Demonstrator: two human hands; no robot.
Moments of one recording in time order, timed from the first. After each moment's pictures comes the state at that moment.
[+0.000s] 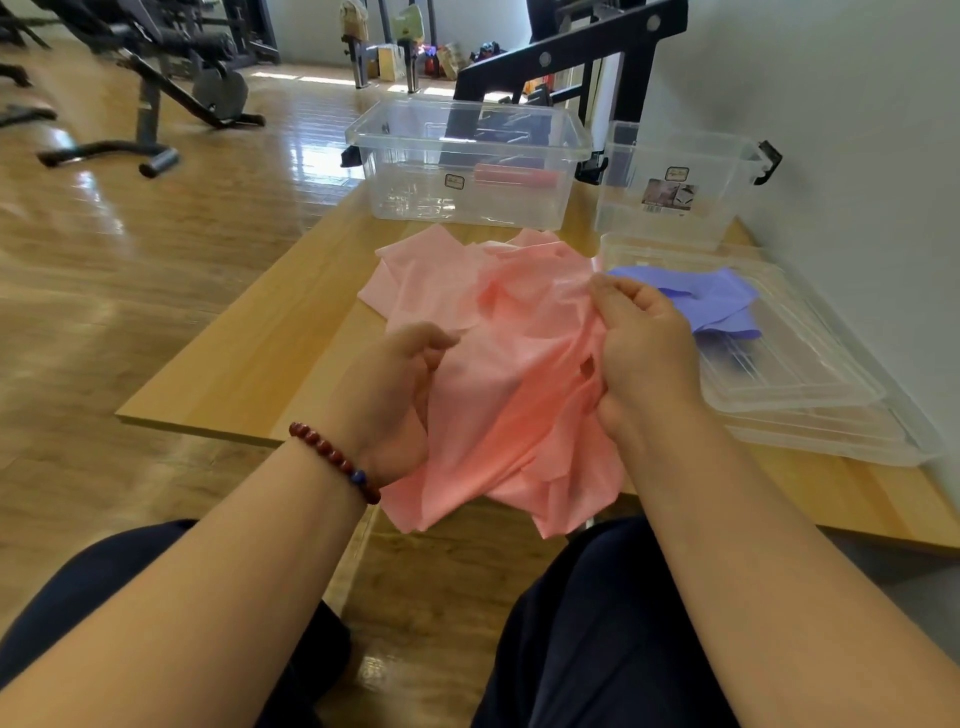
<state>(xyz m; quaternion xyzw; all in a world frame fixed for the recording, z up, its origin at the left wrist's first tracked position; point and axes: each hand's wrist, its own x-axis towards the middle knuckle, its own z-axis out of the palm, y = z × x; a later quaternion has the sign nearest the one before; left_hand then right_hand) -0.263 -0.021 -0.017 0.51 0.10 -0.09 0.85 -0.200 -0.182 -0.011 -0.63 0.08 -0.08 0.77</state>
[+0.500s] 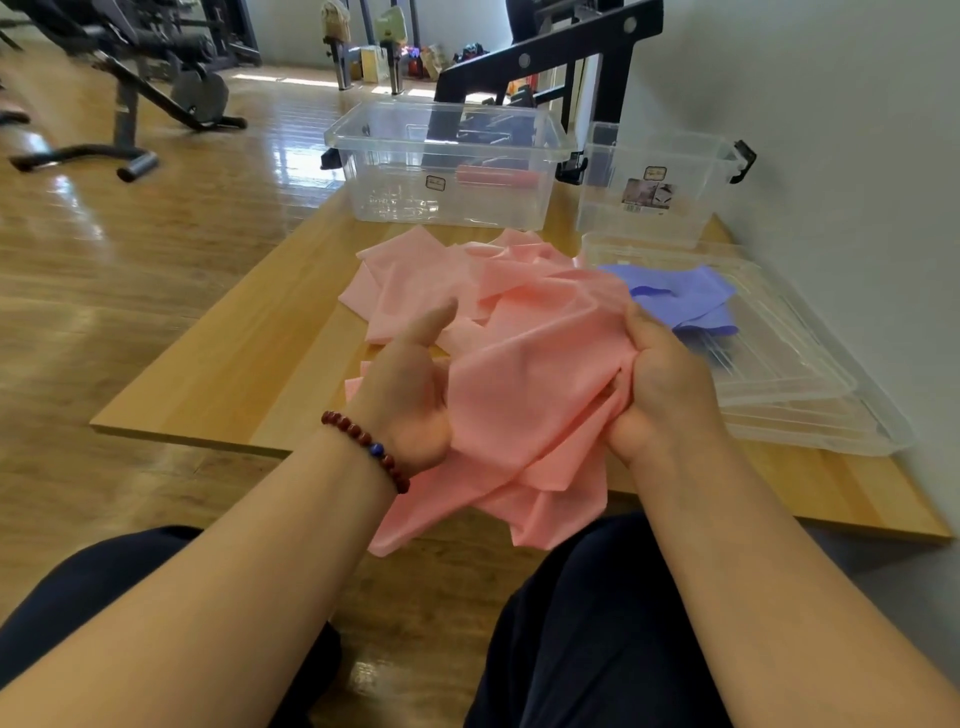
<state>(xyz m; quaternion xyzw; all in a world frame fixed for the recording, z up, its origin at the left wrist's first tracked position) -0.239 -0.037 -0.026 0.38 0.15 -0.19 0.89 -0.207 -0.208 -0.022 -0.46 0.14 0.01 0.88</state>
